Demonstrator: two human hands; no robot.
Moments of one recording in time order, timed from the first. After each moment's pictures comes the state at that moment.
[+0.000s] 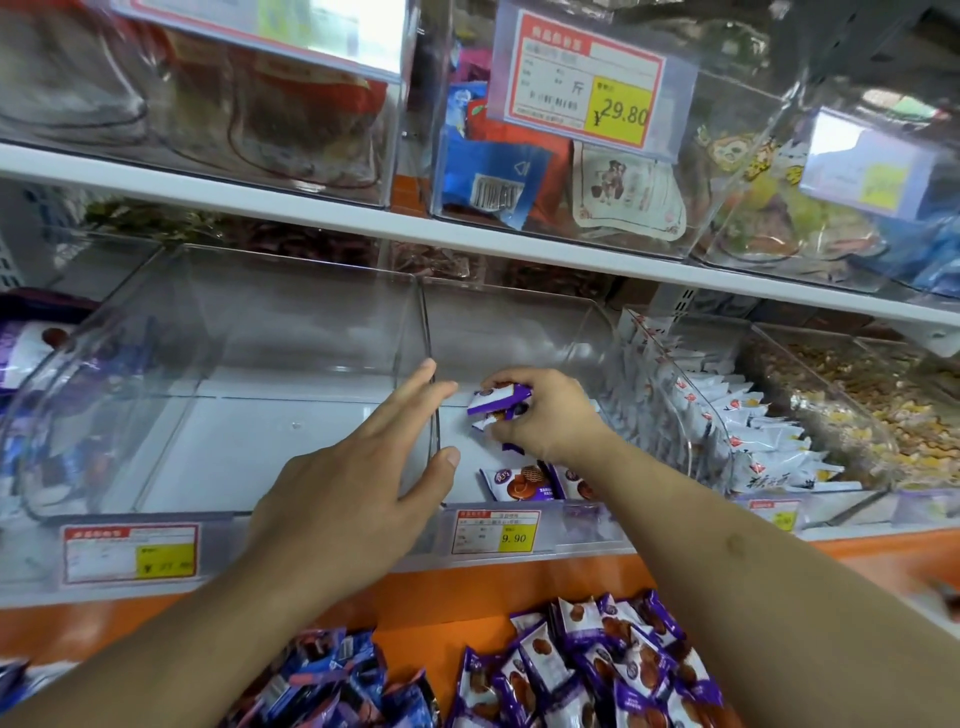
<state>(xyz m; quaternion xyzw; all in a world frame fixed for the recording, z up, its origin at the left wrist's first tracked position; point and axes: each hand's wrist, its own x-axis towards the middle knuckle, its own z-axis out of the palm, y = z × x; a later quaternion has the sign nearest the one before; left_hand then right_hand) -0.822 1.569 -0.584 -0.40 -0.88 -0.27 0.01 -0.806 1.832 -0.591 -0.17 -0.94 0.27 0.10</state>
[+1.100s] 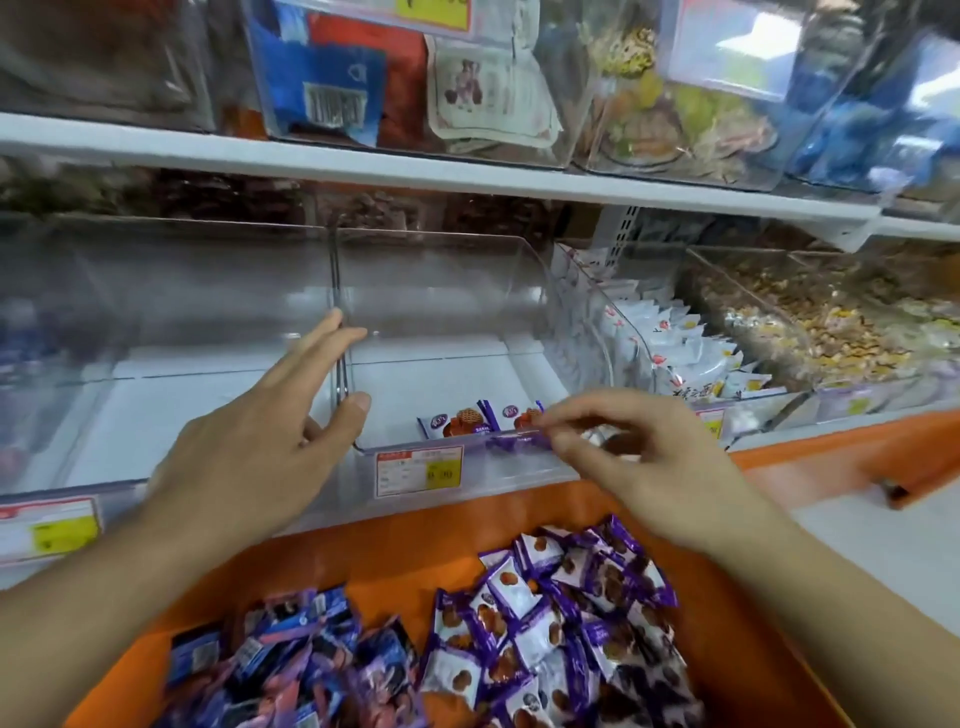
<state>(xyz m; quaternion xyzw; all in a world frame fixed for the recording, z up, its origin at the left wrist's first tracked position) -0.815 1.572 -0.576 -0.39 -0.88 -0.28 -0.01 -0.613 1.811 -0.546 -0.14 -0.91 0.36 0.17</state>
